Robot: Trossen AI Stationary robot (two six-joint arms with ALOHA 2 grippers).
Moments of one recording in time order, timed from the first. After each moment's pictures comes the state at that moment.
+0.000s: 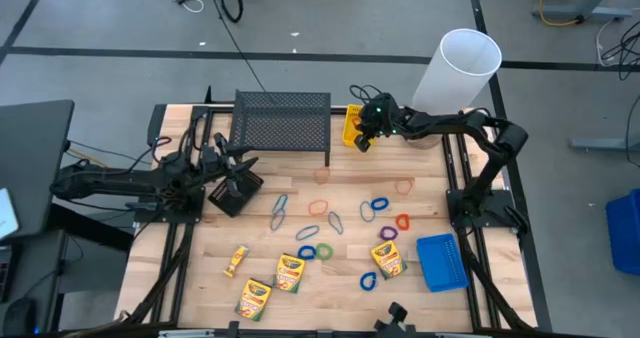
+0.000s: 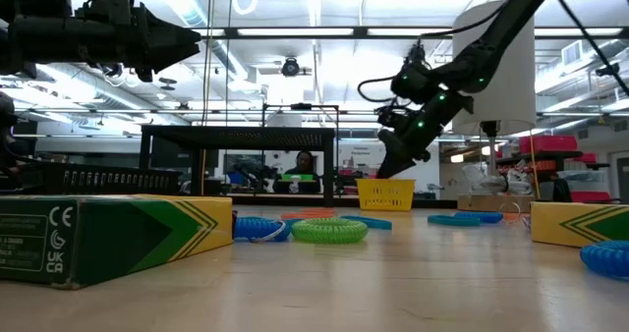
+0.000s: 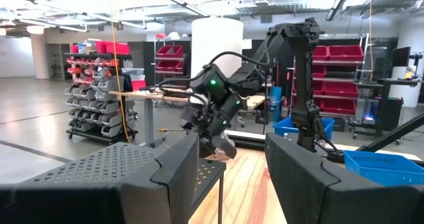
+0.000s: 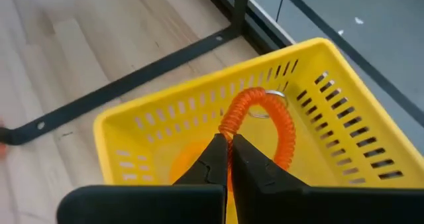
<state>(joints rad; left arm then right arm) 0.10 0.44 0.06 0.63 -0.28 0.05 -0.68 1.73 0.91 0.04 -0.08 -0.10</state>
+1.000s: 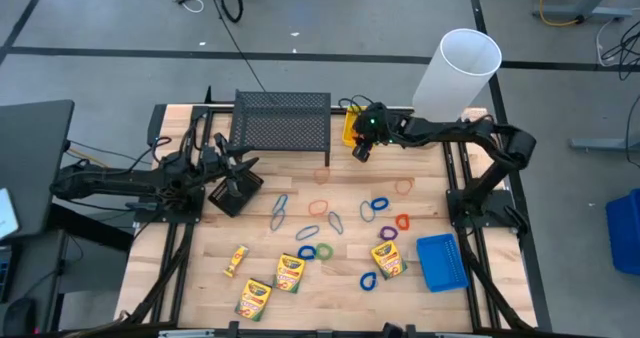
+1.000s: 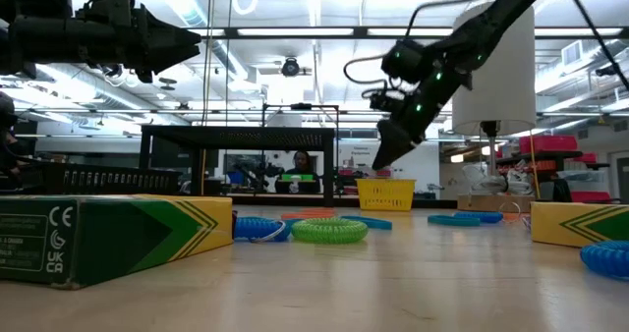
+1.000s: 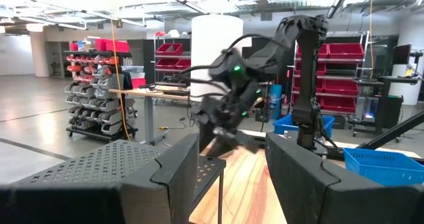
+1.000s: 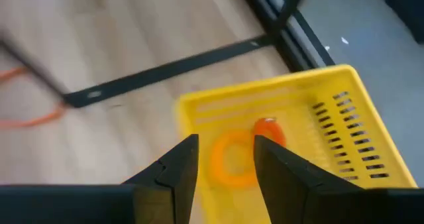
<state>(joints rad) 0.10 0.44 0.06 0.62 -0.28 0.05 -0.50 1.62 0.93 -0.13 0.09 -0.17</state>
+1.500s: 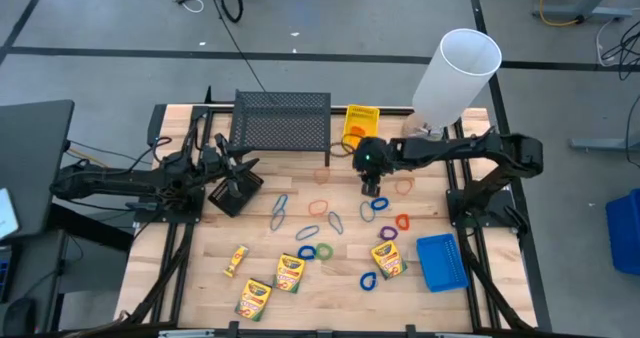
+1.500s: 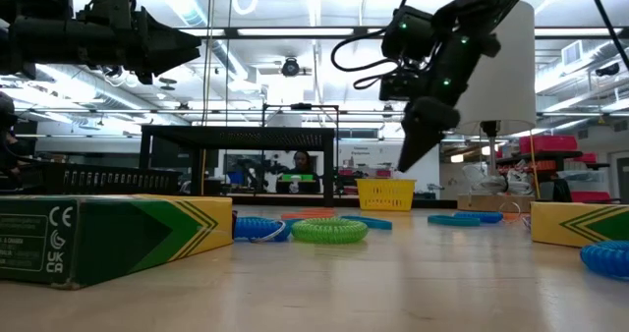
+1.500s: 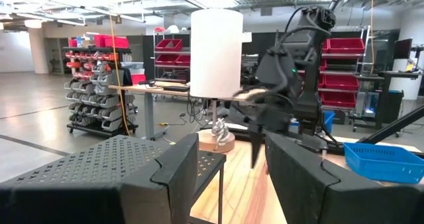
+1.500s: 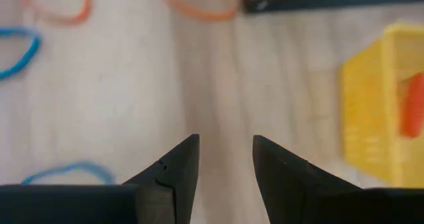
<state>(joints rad) 0.10 0.44 0.06 0.60 -0.28 0.05 -0.23 1.55 0.93 -0.48 0.09 -0.13</state>
